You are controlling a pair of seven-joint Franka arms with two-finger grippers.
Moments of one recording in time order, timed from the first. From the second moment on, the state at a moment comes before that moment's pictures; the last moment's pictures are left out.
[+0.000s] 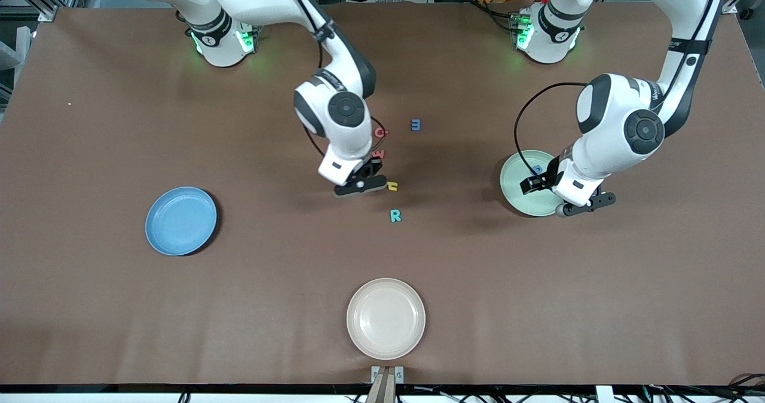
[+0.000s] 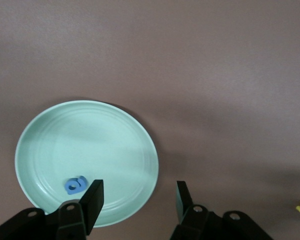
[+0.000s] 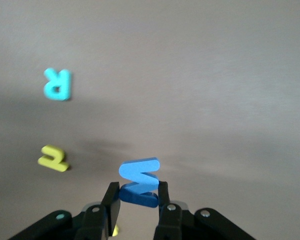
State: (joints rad) left arm 0.02 0.23 -0.29 -2.07 -0.11 2.26 -0.47; right arm 0.79 0.56 -0.10 -1.69 0.02 2.24 0.50
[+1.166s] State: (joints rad) left arm -0.41 0.49 -0.29 -1.93 -0.05 2.26 -0.96; right arm 0.29 0.46 -0.21 -1.69 0.02 2.12 0.29
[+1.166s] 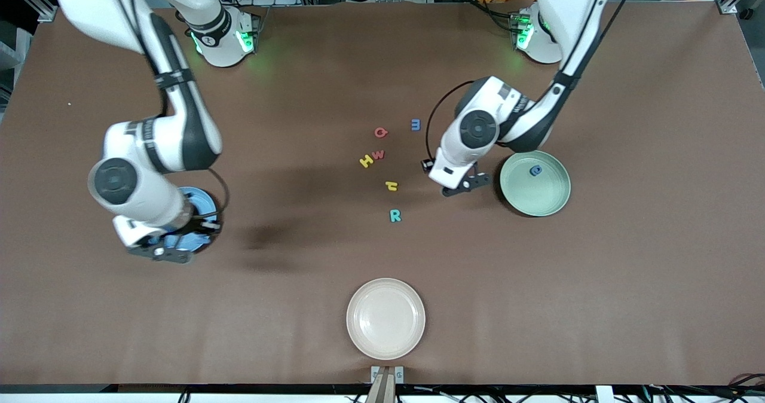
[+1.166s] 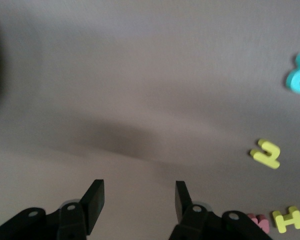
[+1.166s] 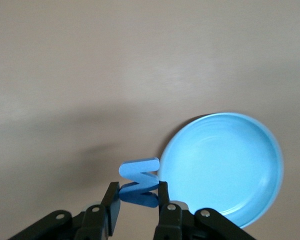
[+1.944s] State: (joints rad) left arm -0.57 0.54 -0.28 -1.95 -0.03 2.18 -1.10; right arm 0.10 0.47 -0.21 -1.88 0.02 2.23 0.14
